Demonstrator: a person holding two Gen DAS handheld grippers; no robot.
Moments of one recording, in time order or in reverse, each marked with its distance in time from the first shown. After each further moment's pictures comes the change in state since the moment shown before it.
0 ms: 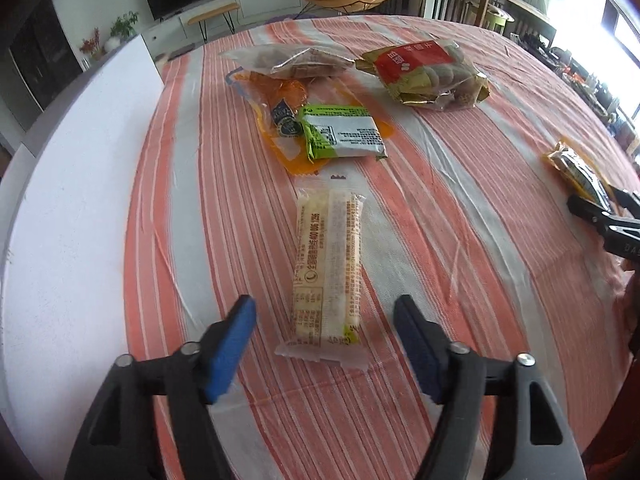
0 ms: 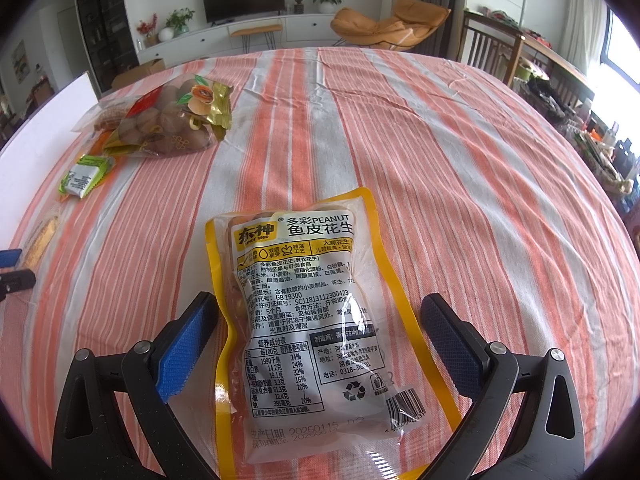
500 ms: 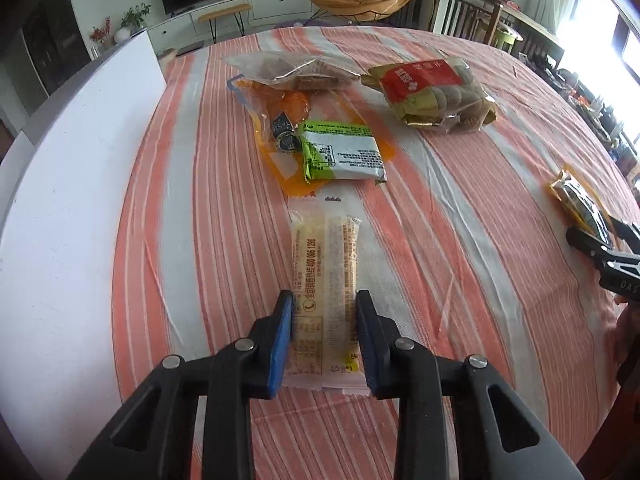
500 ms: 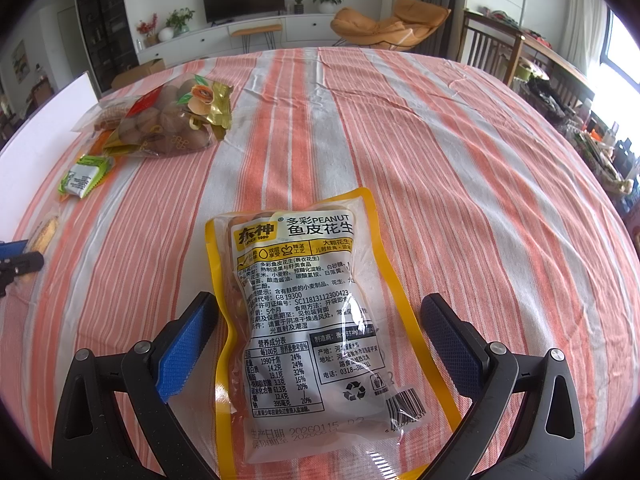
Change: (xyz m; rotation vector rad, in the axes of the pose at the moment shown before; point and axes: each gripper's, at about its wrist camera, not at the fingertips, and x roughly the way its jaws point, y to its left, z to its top) left arm 0.003 0.005 0.008 -0.077 -0.022 -0.029; right arm -0.001 0.000 0.000 0.001 -0.001 0.000
